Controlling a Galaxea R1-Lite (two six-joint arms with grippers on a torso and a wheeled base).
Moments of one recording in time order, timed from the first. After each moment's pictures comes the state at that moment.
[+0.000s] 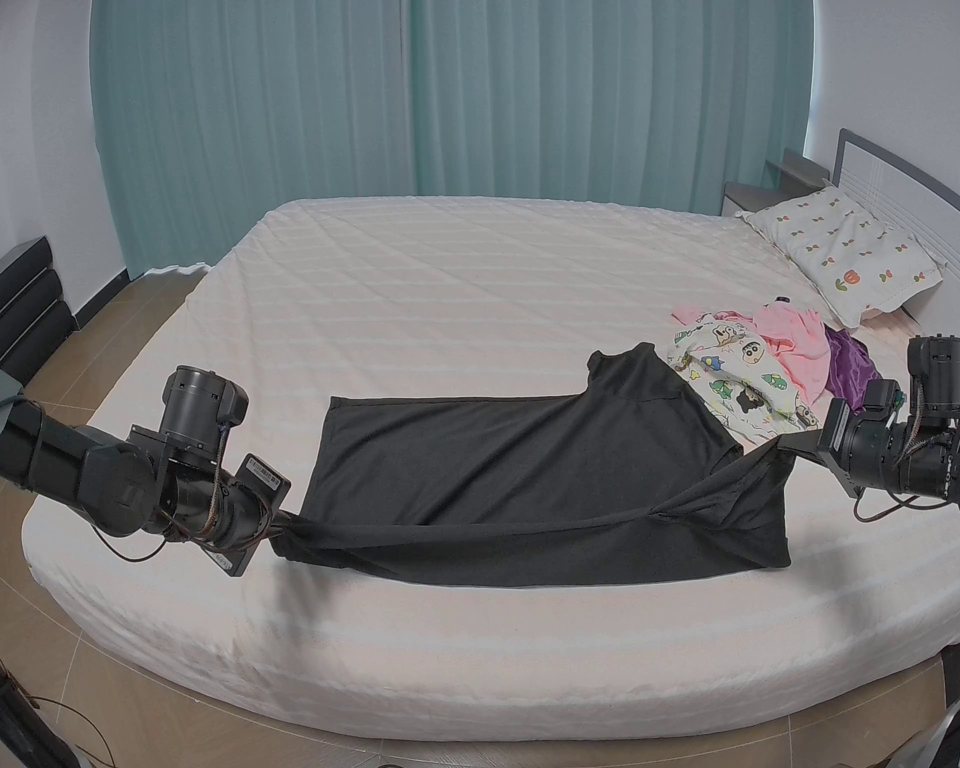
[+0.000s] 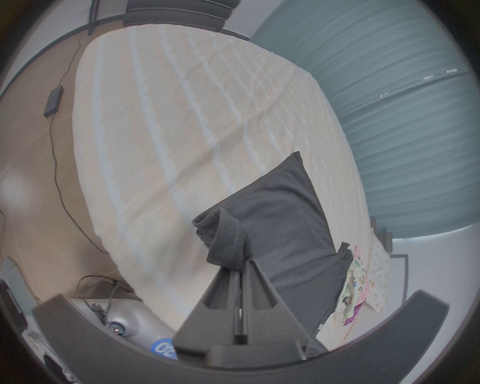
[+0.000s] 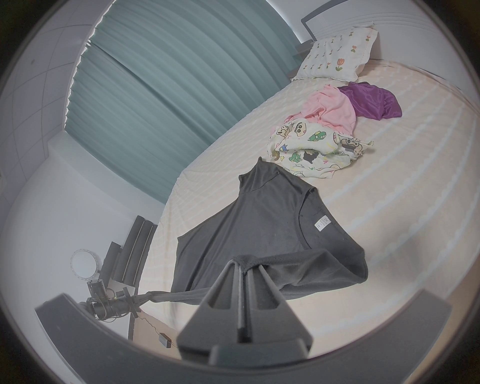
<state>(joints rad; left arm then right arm) -0.25 1.80 -0.88 -0.07 0.03 -1.23 0.05 1.54 -0.71 -0.36 0.31 0.60</state>
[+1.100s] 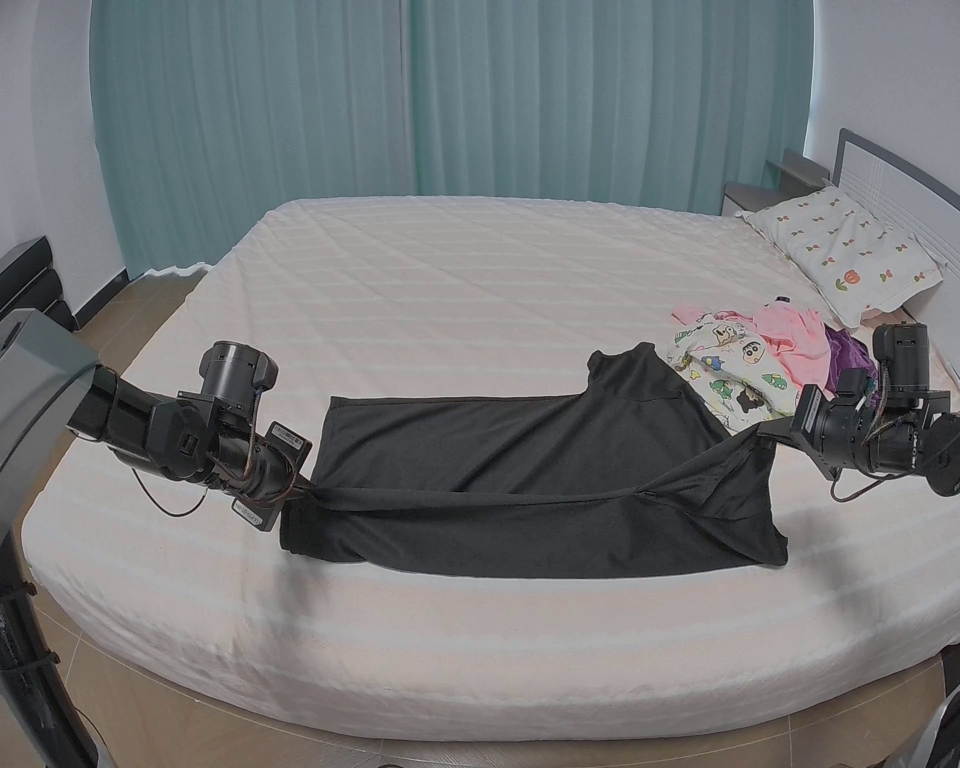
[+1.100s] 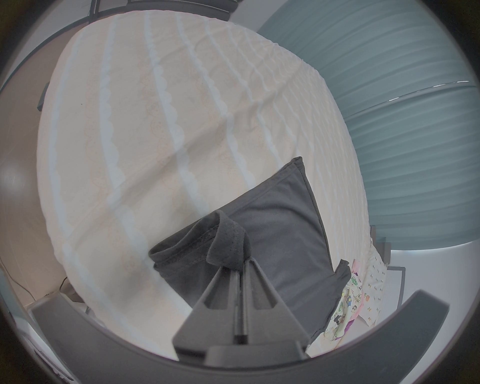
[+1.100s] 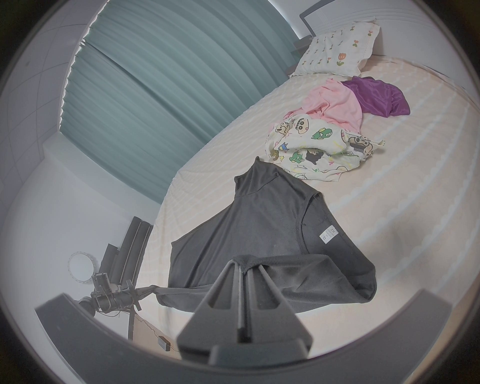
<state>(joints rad) -0.19 2.04 -1.17 -0.02 -0.03 -1.25 0.05 1.70 -0.83 -0.37 0.31 0.61</state>
